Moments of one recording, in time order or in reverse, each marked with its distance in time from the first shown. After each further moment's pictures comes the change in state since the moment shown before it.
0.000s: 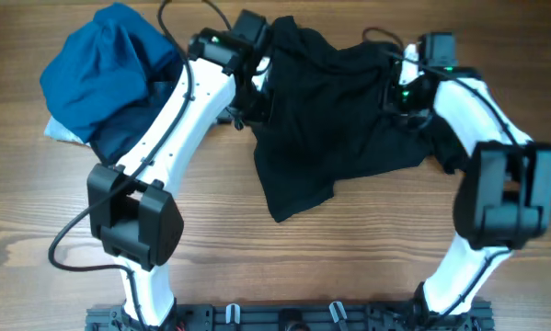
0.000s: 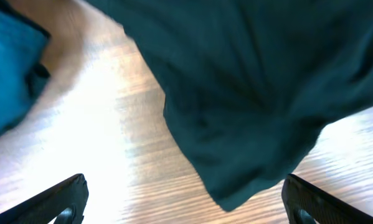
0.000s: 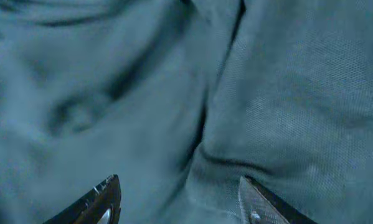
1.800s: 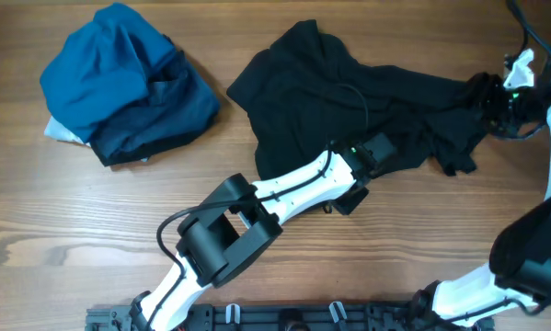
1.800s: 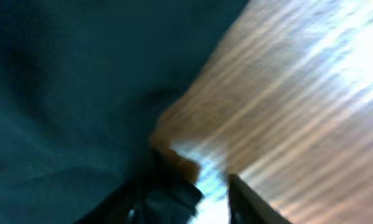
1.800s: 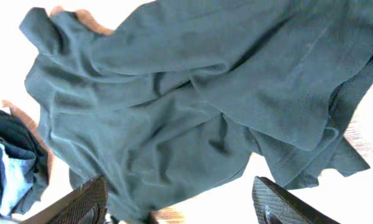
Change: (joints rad) left arm -0.534 0.203 -0.228 0.417 -0.160 0.062; right arm -0.412 -0.247 0.139 -0.473 -0.345 0.016
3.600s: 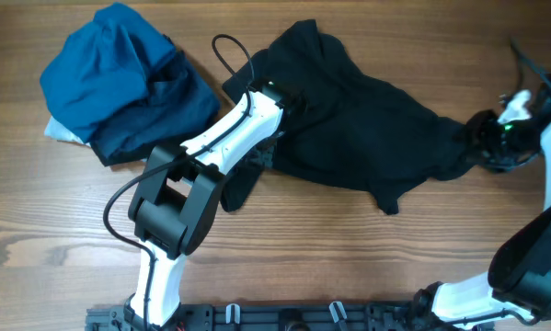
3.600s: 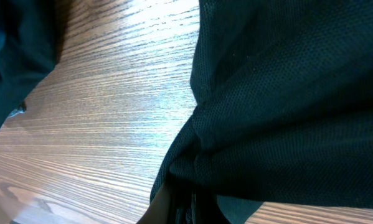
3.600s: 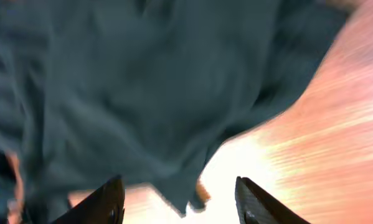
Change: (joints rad) left arm 0.386 -0.062 0.008 -0.413 -0.281 -0.212; right arm -0.024 -0.064 -0.212 -0.049 0.101 0.049
